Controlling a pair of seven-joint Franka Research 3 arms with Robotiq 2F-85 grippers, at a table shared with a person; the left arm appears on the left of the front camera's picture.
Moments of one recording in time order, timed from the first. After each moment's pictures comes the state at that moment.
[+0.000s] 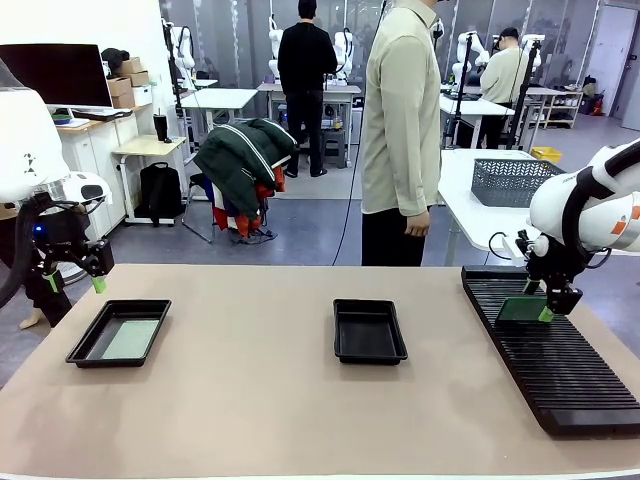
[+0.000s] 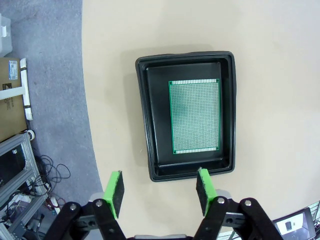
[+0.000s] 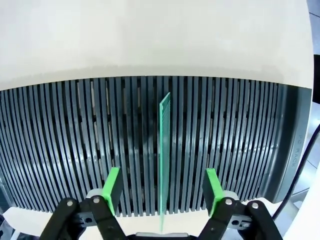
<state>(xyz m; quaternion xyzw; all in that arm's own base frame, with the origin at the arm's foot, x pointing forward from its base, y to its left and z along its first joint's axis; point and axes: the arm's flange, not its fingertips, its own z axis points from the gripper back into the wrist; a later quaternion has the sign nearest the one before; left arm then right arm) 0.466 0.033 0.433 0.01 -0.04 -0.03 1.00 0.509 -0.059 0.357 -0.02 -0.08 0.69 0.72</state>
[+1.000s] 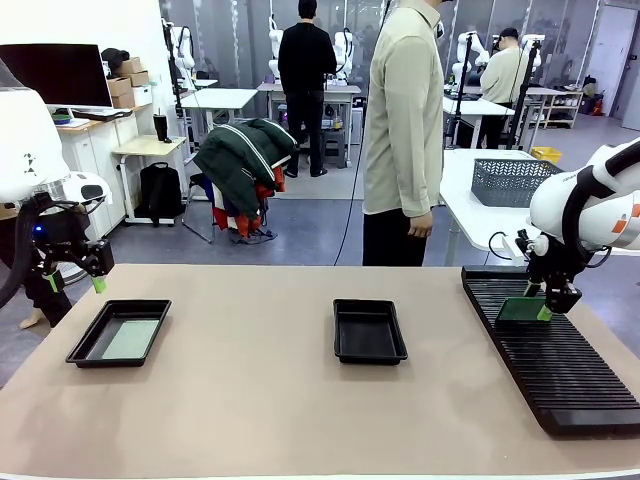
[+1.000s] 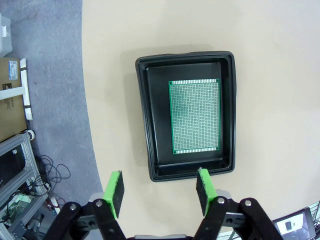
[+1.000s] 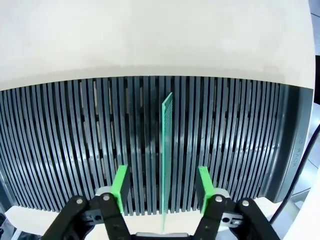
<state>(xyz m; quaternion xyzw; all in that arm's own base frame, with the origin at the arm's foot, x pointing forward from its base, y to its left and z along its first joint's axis) 0.466 0.033 0.433 0.01 -0.04 -0.03 1.00 0.509 -0.058 0.359 -0.02 -0.08 0.69 0.72</state>
